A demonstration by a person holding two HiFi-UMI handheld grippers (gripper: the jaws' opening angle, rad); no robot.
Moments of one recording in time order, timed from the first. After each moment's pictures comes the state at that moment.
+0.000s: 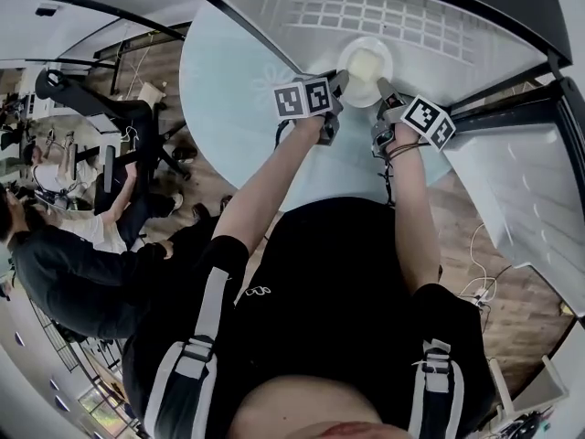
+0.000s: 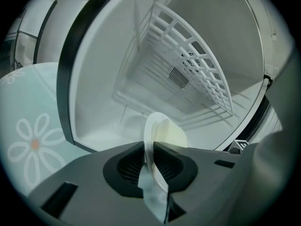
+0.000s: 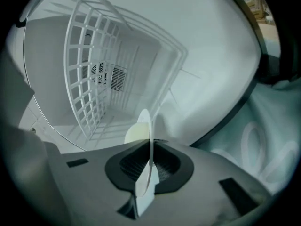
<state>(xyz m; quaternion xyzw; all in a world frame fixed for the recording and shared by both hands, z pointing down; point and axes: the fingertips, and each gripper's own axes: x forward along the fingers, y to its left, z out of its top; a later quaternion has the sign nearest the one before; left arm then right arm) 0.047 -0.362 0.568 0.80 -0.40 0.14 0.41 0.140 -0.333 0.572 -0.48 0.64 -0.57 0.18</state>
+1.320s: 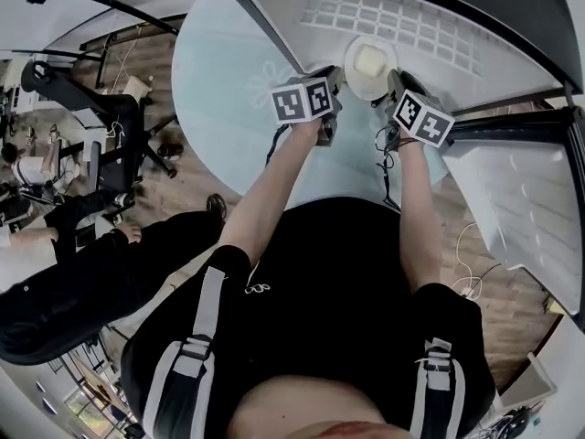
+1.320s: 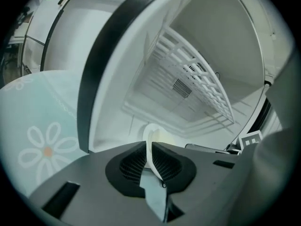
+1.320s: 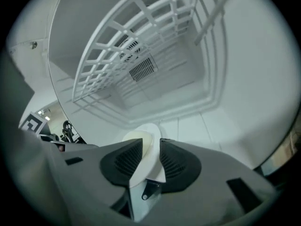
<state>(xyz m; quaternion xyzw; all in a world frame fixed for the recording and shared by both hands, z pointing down) 0.025 -0.372 0.553 0.80 -0.44 0.12 0.40 0.172 -0.358 0.559 -0.61 0.71 -0.35 -0.06</state>
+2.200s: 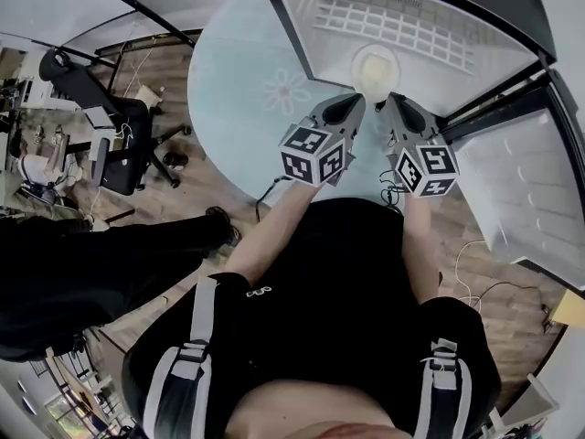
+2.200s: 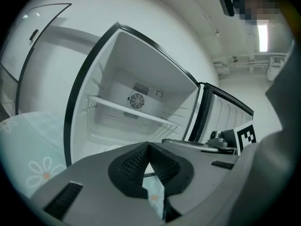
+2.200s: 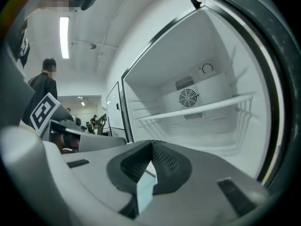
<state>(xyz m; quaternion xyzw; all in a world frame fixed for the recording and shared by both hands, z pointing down) 0.053 -0.269 0.430 0.90 -0.37 0.03 0.21 0.109 -0.275 0.430 -0.51 0.85 -0.12 -0.02</state>
